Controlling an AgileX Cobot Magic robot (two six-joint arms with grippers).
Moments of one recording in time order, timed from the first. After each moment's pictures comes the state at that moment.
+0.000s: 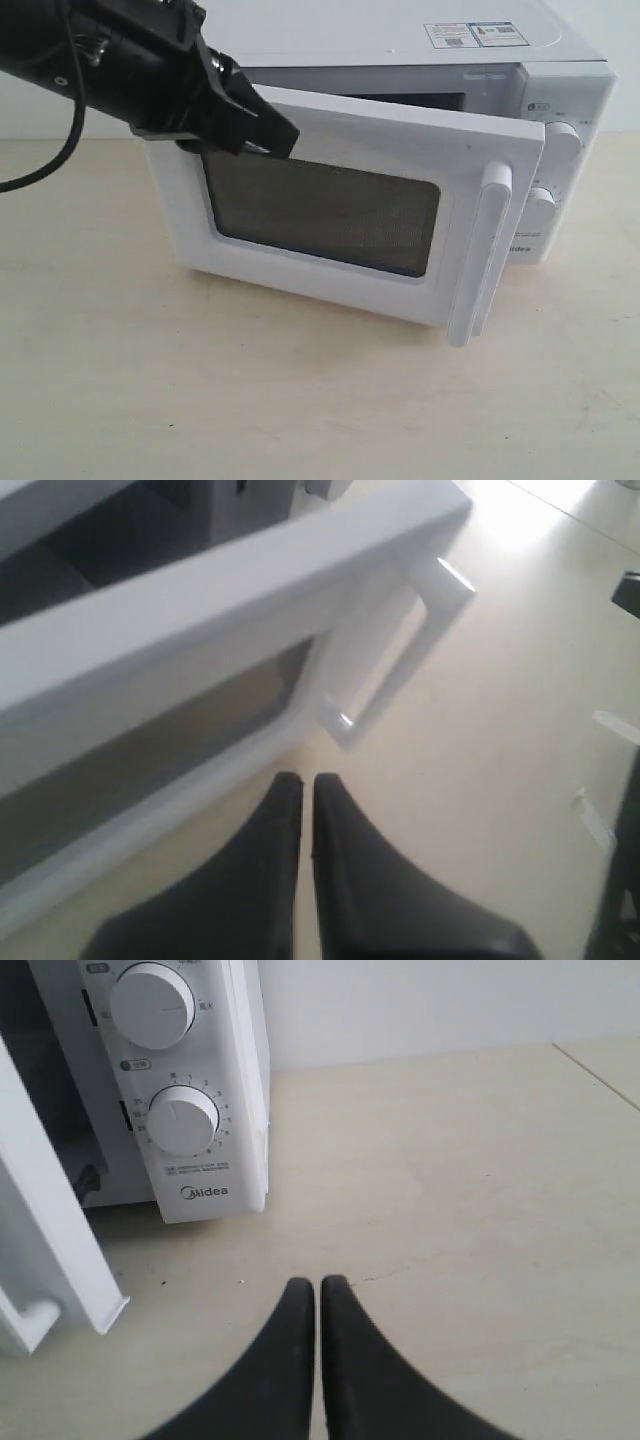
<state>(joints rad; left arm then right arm) -0.53 1.42 -1.18 -0.73 0.79 0.79 -0.02 0.00 0.00 -0.05 0.34 0.11</state>
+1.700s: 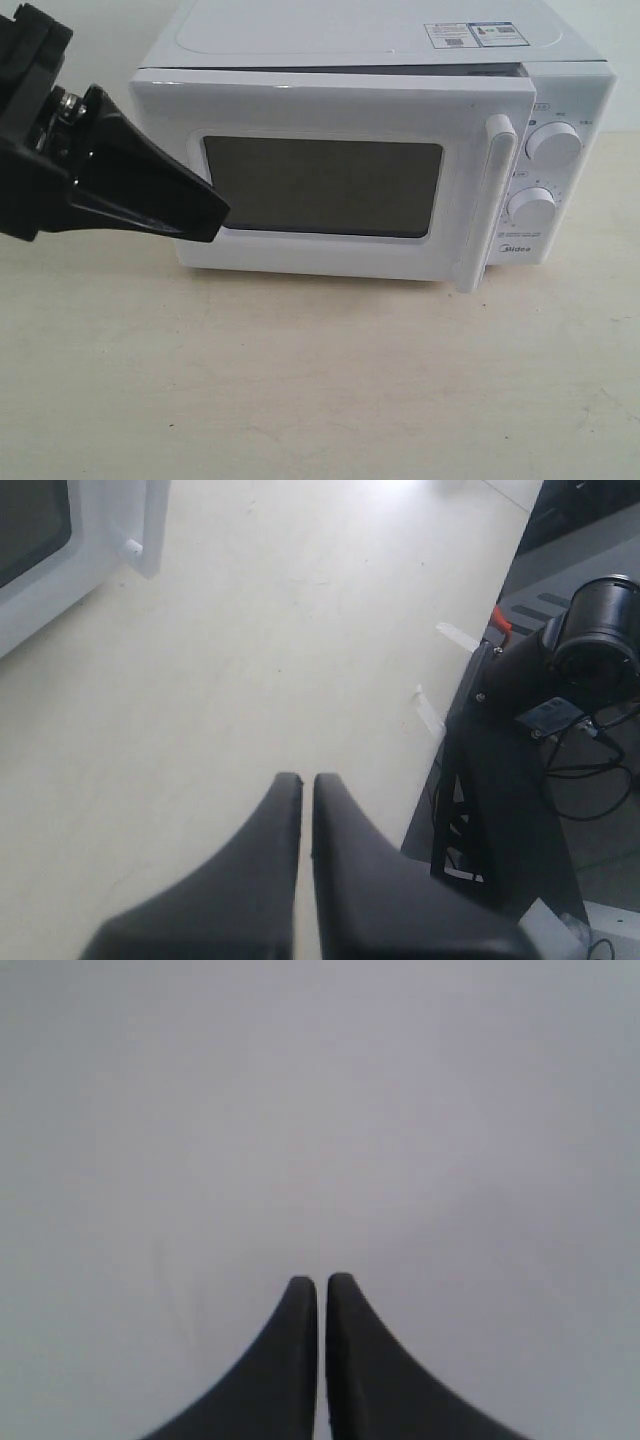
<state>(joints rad) -0.53 1.16 -1.07 -0.73 1.04 0.65 -0.02 0.18 -0.57 0.27 -0.21 0.36</state>
